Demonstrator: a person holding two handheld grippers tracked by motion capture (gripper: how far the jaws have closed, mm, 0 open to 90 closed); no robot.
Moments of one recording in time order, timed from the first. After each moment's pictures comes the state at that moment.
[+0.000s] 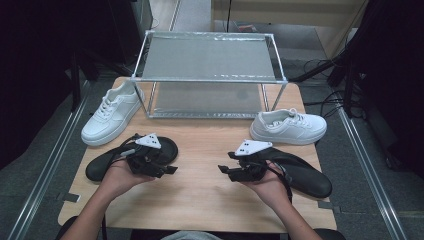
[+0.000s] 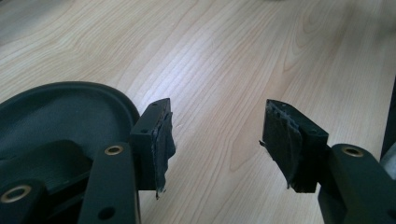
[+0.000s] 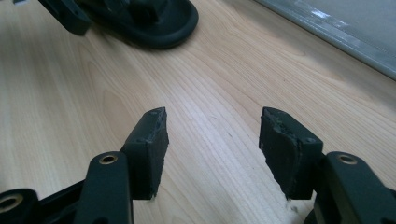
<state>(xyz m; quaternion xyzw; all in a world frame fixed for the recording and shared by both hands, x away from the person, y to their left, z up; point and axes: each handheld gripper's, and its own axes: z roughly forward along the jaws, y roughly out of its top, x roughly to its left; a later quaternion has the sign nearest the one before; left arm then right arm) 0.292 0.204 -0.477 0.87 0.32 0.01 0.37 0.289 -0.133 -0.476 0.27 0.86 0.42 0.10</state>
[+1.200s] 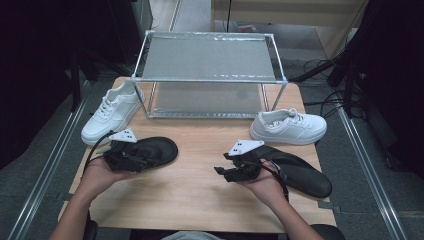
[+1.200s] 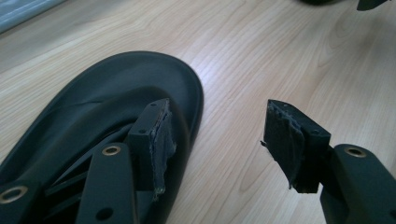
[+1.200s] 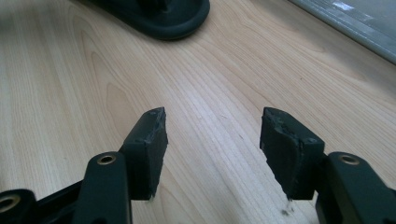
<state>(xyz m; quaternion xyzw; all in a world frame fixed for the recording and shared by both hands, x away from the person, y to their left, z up) 0.292 0.263 -0.474 0.85 0.36 0.04 0.38 0.294 -0.120 -0.481 0.25 0.88 0.40 0.08</state>
